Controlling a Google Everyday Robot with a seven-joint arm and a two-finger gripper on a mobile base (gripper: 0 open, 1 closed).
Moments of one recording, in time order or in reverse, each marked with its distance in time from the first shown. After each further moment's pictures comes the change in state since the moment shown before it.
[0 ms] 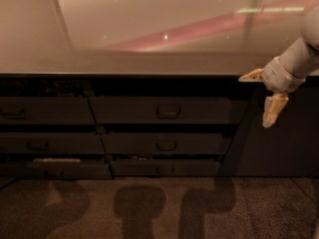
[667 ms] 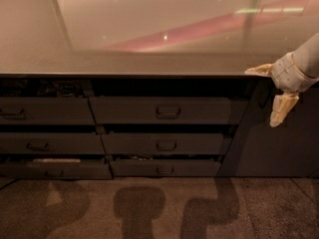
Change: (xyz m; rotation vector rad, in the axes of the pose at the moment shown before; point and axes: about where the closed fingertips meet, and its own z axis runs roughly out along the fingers) arm -0.012 0.010 -0.033 0.092 0.028 -0.054
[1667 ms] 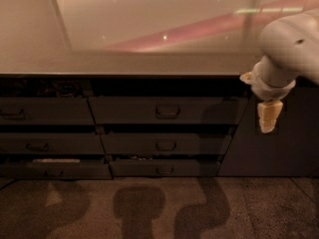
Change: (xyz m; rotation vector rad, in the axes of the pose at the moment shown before) arm -0.017 0.011 0.011 -0.017 0.430 0.067
